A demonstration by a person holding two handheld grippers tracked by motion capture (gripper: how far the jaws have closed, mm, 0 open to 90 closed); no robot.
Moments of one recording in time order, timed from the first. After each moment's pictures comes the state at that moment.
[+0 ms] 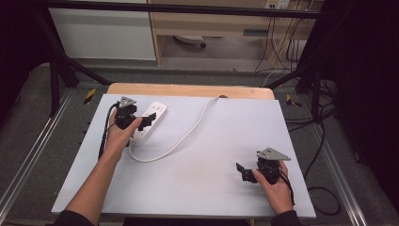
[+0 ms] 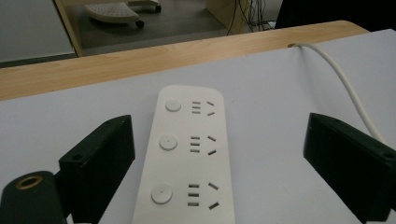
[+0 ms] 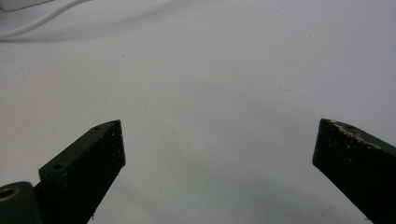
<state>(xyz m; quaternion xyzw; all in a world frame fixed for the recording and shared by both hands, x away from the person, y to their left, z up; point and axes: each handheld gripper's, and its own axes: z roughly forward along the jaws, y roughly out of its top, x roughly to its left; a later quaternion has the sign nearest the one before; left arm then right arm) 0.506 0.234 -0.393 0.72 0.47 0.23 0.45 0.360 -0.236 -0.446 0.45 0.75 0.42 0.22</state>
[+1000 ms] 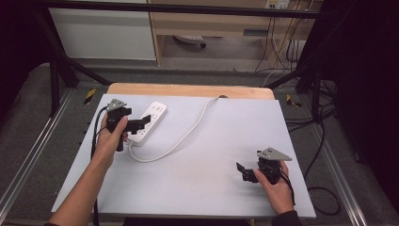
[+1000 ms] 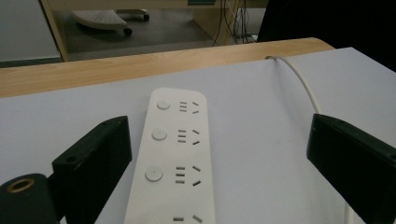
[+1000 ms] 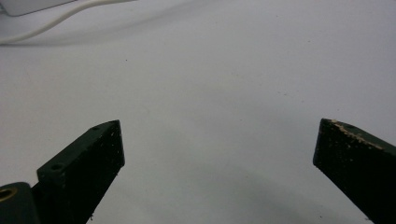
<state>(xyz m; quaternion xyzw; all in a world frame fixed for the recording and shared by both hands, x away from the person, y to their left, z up) 0.478 0.251 -0.377 0.71 0.46 0.21 0.48 0.358 -0.237 -0.443 0.45 0.75 0.43 0.23</state>
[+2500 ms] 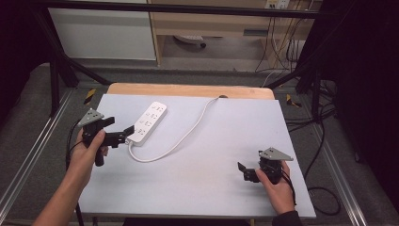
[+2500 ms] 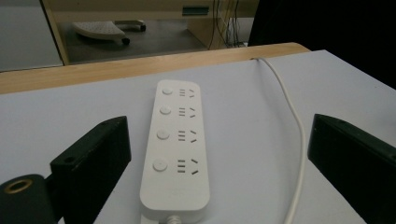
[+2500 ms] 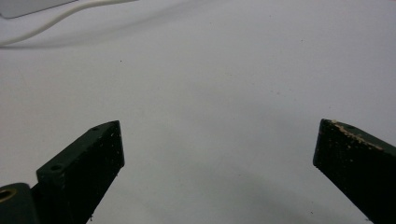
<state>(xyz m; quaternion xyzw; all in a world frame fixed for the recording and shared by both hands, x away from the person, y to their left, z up) 0.411 0.288 -0.357 0.71 0.45 0.22 0.50 0.358 -0.240 -0.443 0.45 0.75 0.43 0.23</state>
